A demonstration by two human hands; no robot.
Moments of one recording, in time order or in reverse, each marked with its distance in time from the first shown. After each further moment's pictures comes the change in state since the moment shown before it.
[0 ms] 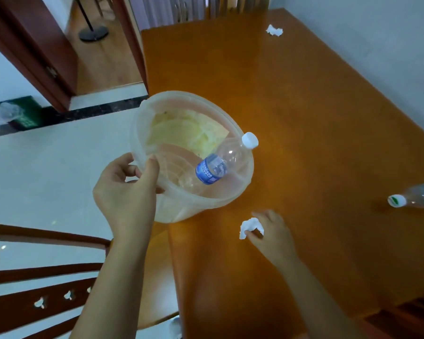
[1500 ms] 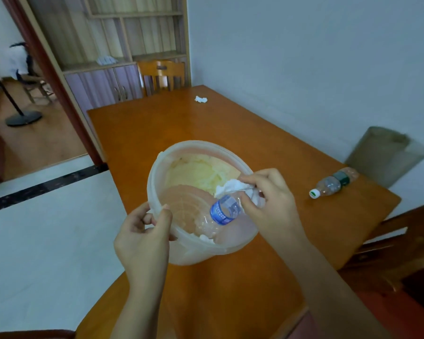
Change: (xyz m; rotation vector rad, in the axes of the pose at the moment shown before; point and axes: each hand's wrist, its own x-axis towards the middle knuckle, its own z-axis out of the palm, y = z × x) left_hand -0.052 0.017 -0.038 -0.231 -0.304 0.037; right_hand -0.076 -0.128 -0.162 0.285 0.661 -0.139
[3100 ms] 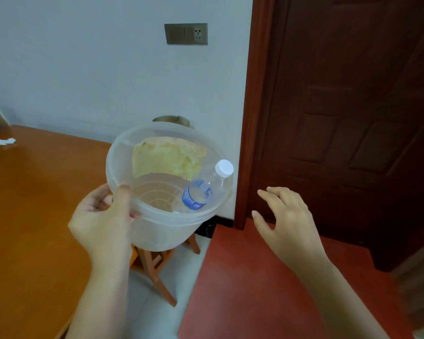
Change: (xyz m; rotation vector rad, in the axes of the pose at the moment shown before) left_hand -0.386 0.097 0.166 -0.302 -0.469 0.133; right_hand -0.332 0.108 -0.440 -0.730 0.390 0.374
